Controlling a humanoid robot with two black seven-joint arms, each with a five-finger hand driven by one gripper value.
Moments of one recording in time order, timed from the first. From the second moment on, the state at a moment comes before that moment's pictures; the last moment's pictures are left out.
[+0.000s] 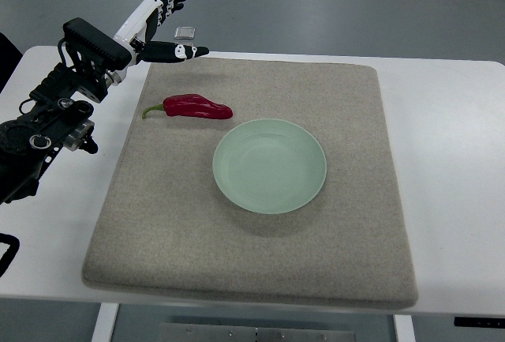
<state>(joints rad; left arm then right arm) -0.86 0.32 -0.71 -0.68 1.05 -0.02 -0.60 0.05 0.00 0.14 0.12 -0.17 0.00 0.10</state>
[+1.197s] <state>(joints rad) -0.94 0.39 -0.57 -0.66 1.61 -0.02 -0.53 0.05 0.00 0.14 0.12 -0.17 0.00 0.10</state>
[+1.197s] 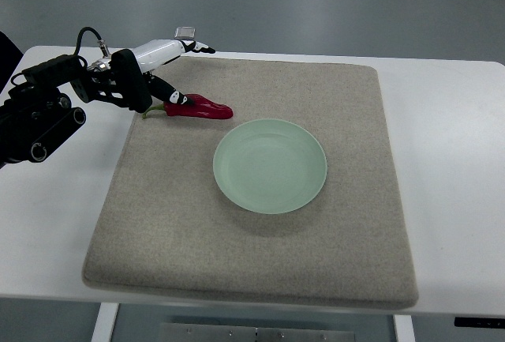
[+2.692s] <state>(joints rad) -0.95 0.42 -0.41 -0.64 1.64 0.04 -0.53 0.05 0.00 0.14 0.12 -0.17 0.00 0.10</state>
